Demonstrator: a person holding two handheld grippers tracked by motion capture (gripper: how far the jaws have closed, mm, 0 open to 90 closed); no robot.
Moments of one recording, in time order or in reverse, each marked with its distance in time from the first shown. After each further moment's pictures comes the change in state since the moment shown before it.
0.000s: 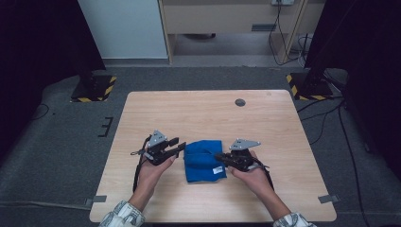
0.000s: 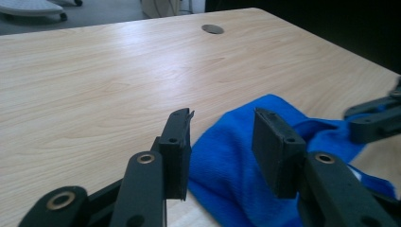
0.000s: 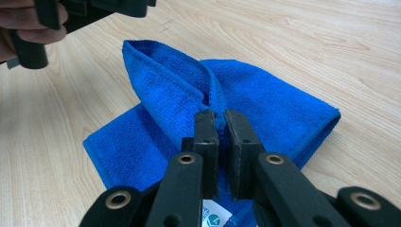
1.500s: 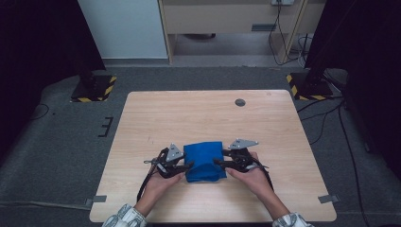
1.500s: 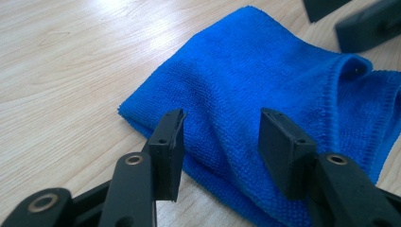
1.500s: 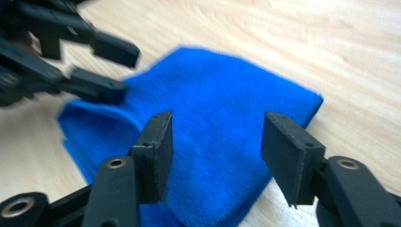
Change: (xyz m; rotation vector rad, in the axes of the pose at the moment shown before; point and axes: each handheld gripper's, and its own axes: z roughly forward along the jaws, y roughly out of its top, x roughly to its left) left arm -0.035 -0.032 0.016 0.194 -0.033 0.195; right arm -0.001 -0.003 0.007 0.067 -0.074 0.038
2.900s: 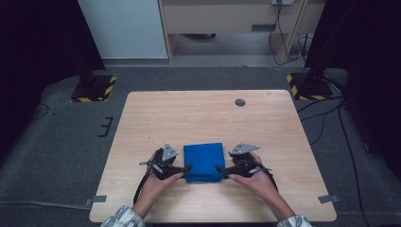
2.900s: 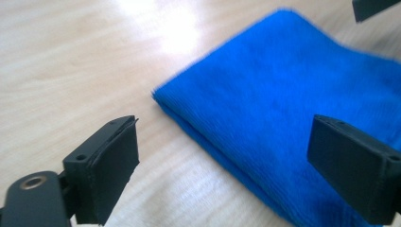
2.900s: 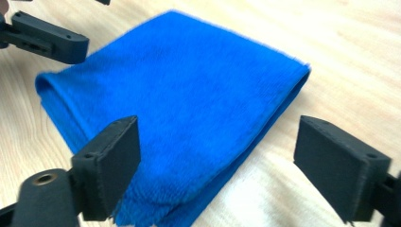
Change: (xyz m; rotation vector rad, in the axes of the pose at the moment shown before) left arm 0.009 -0.004 -0.010 -0.017 0.073 -0.080; right arm -0.002 -0.013 -0.008 0.031 -0.036 -0.058
